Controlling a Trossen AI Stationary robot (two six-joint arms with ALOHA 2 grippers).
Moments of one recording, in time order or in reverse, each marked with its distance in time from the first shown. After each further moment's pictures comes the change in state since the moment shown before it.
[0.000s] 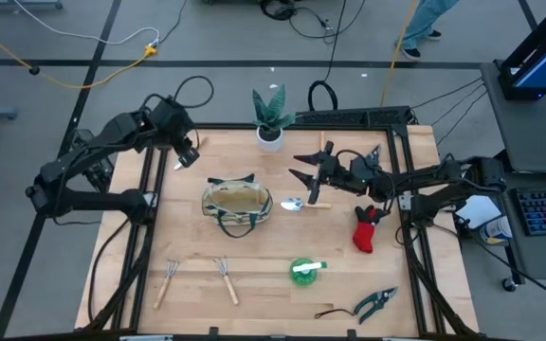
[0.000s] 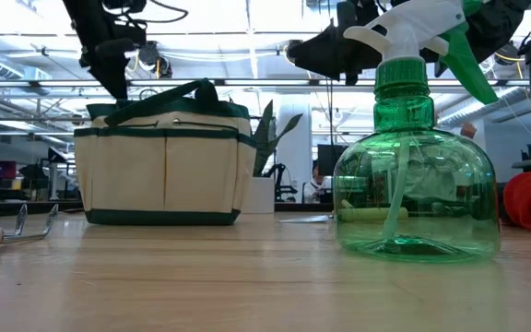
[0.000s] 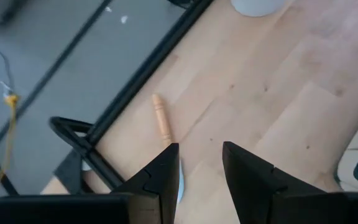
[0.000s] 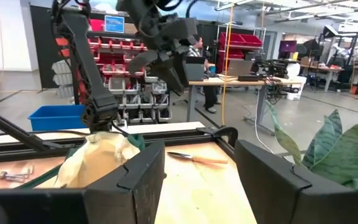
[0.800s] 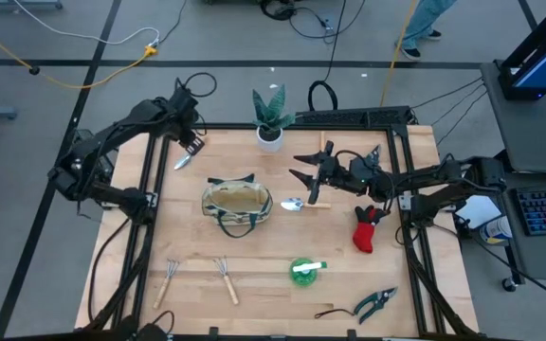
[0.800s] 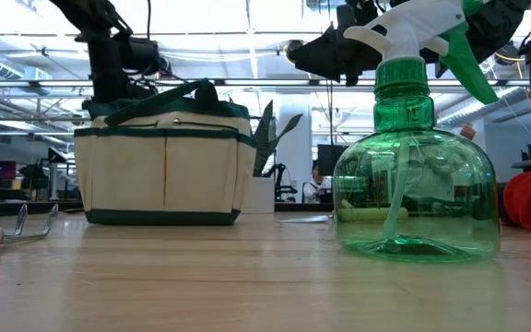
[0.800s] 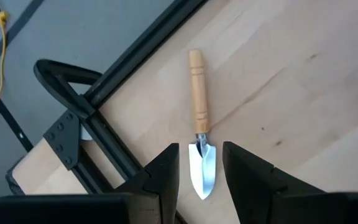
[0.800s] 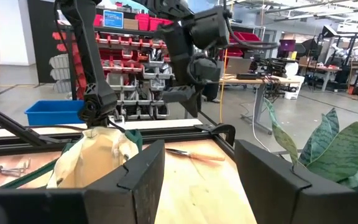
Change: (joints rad) left arm 0.247 0.260 -0.064 0.107 0.018 0.045; right arm -0.001 0.000 -0.001 -0.014 0.003 -0.018
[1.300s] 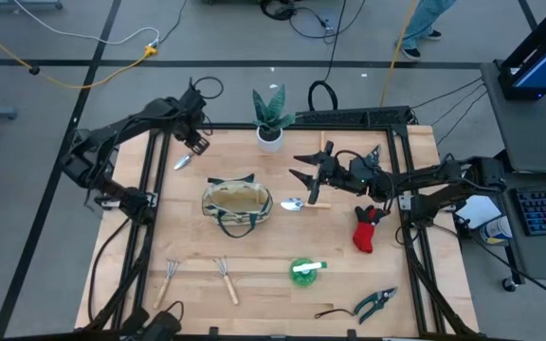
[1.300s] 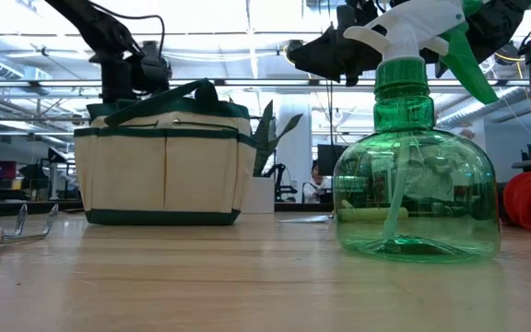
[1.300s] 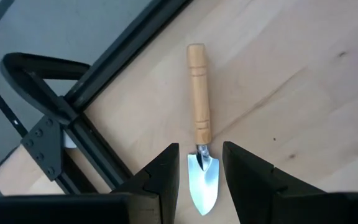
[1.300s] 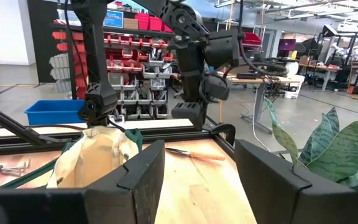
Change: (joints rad) left arm 0.014 0.140 0.000 0.058 -0.001 -0.004; right arm 0.000 0.000 0.000 -0.001 0.000 0.001
